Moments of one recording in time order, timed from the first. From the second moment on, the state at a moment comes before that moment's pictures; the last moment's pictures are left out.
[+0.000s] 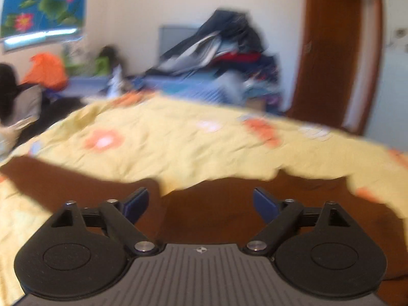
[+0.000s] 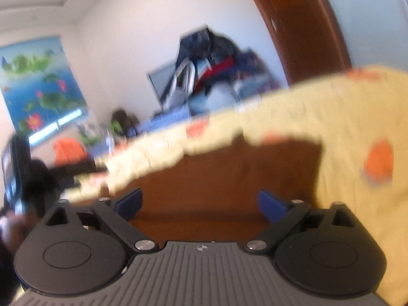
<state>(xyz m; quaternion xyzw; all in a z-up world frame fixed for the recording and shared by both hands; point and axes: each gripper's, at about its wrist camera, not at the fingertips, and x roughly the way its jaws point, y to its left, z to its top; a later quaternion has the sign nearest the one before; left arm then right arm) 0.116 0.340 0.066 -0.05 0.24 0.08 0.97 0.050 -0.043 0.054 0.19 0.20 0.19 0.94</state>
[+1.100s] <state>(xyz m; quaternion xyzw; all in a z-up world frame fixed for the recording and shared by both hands) 0.094 0.718 0.000 -0.50 0.18 0.23 0.82 0.155 -0.002 0.008 0.03 0.31 0.13 0.94</state>
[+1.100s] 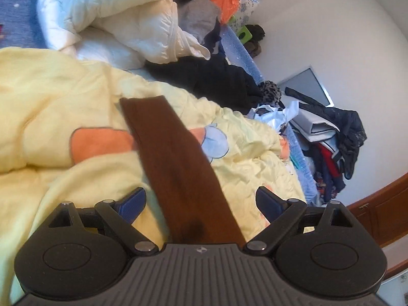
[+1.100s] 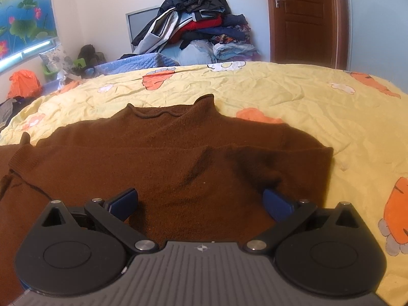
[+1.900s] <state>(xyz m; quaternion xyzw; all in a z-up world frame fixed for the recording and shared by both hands) 0.143 0.361 0.071 -0.13 0.29 -0.16 0.94 0.152 -0.019 0.009 0.10 0.30 0.15 0.94</state>
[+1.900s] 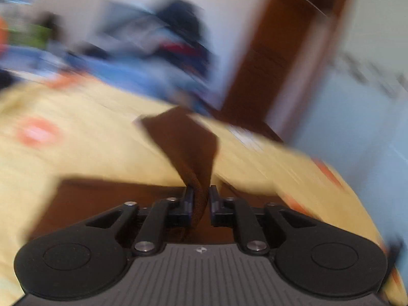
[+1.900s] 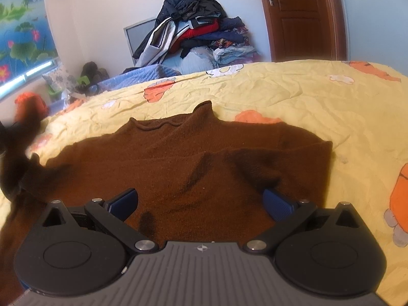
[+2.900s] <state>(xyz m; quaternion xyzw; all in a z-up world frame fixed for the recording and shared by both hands) 0.058 0.354 -0.018 -0.11 0.29 -0.08 0.95 0.178 -0.025 0.040 0.28 0.40 0.20 0.85</state>
